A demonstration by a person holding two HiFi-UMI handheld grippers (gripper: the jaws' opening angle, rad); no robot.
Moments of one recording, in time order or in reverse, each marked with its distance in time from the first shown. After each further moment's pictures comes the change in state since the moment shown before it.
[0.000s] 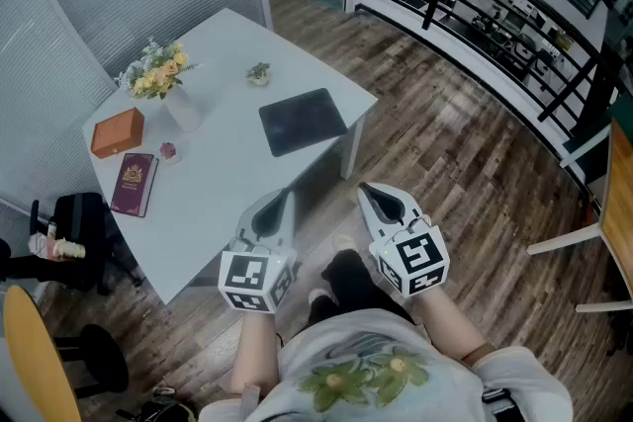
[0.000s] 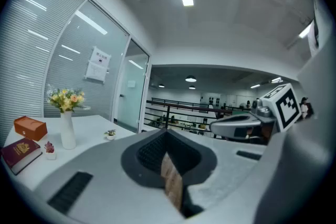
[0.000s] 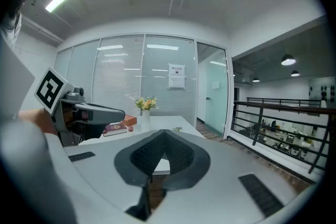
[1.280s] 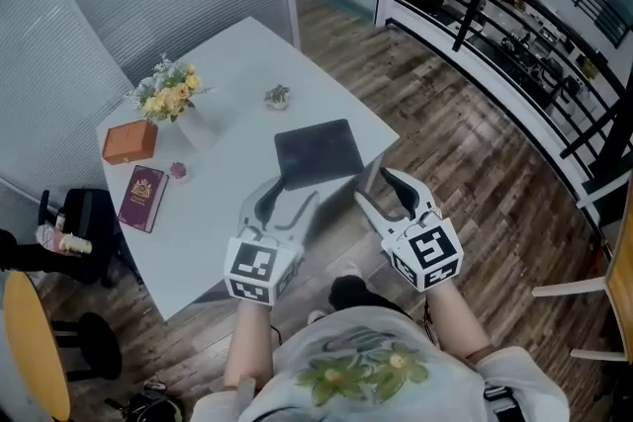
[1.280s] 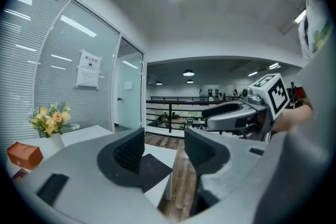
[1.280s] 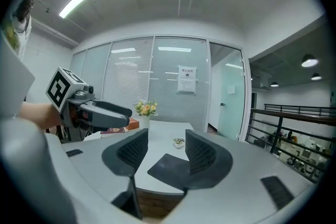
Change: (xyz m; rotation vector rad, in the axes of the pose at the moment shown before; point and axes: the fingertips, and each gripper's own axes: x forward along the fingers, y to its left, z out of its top) left arm 0.102 0.041 0.044 0.138 0.030 0.008; right arm 0.095 -0.073 0.044 -0.082 -0.044 0.158
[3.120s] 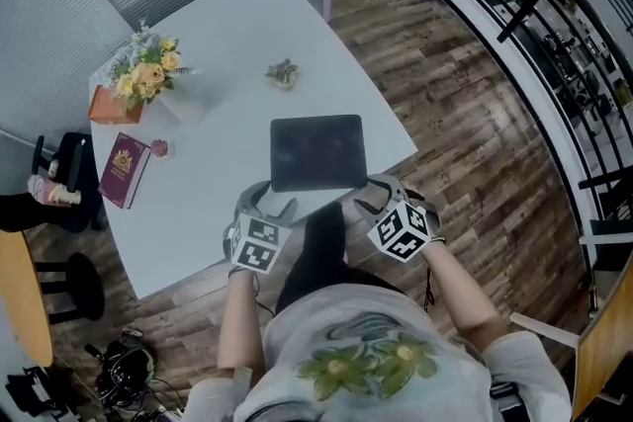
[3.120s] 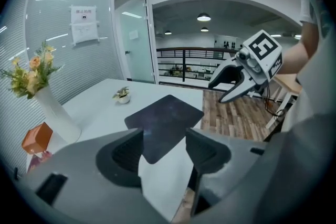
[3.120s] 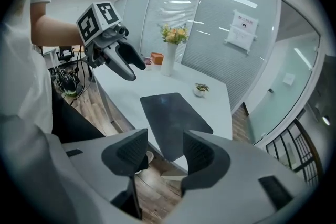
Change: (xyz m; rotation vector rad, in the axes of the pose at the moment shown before) left arm 0.121 0.079 -0.215 -0.006 0.599 0.101; right arm 0.145 -0.075 -0.223 -0.432 0.538 0.429
